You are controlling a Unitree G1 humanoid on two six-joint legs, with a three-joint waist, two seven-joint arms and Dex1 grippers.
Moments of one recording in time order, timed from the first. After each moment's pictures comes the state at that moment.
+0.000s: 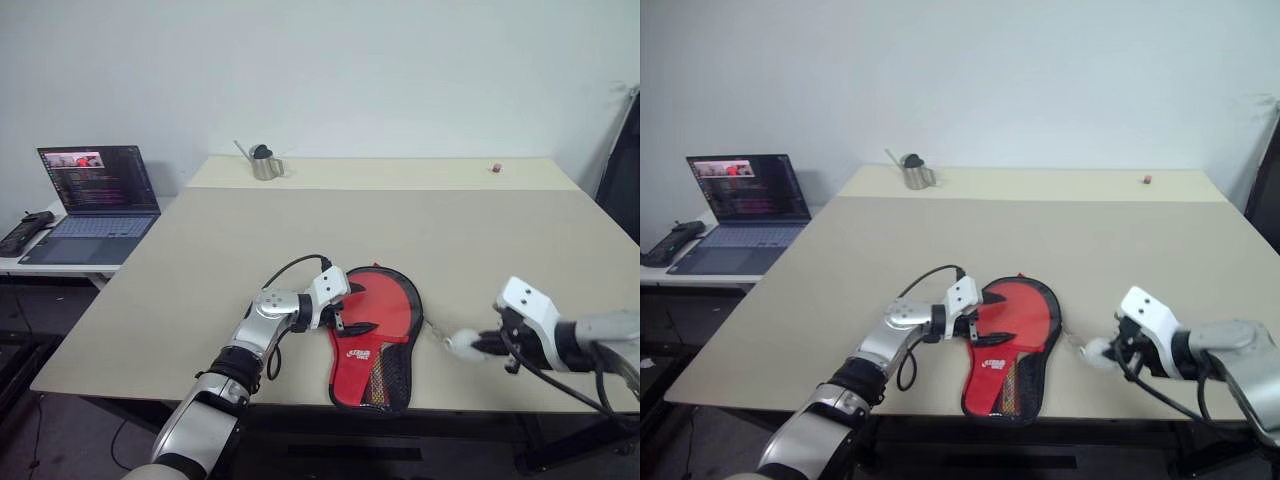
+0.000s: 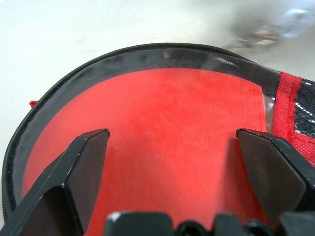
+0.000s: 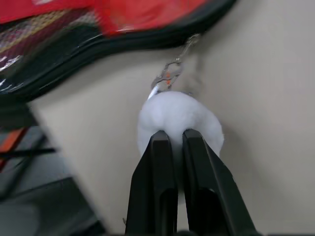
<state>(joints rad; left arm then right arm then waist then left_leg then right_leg) -0.72 0.26 -0.27 0.72 -0.03 -0.14 -1.04 -0.13 -0.97 -0.10 -0.58 0.34 1.10 1.00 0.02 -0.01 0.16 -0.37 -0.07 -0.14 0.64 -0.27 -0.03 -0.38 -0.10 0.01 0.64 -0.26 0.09</state>
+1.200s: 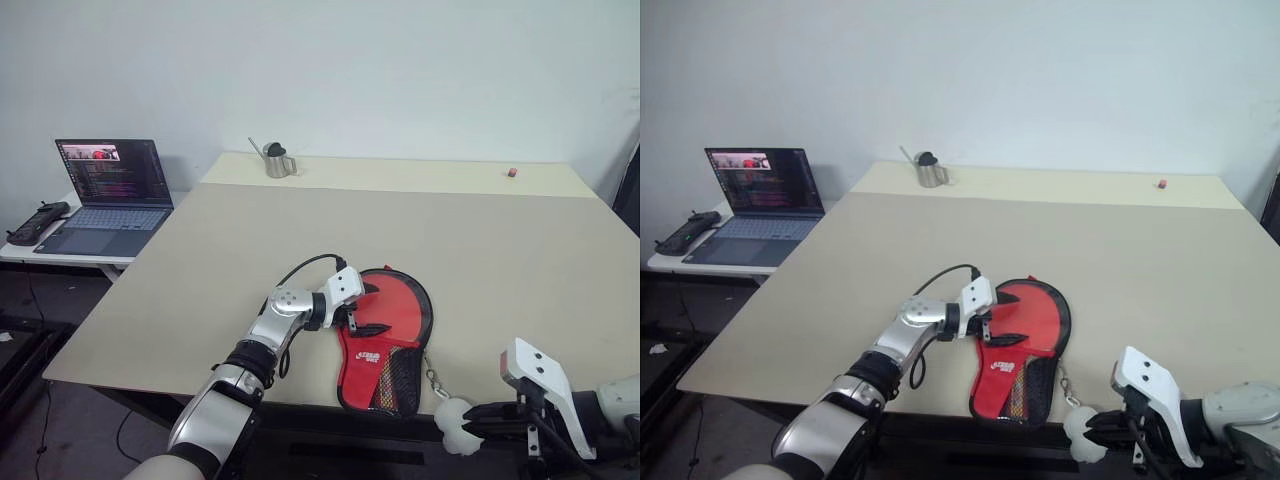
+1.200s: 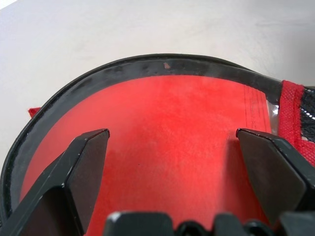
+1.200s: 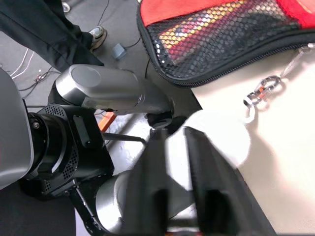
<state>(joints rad) -0.78 0.20 -0.28 0.83 0.00 -0.21 -1.04 0.19 -1.03 -0.30 -0.84 0.76 1.12 0.94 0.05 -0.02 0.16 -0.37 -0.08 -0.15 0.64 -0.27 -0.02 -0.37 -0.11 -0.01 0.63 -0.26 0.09</state>
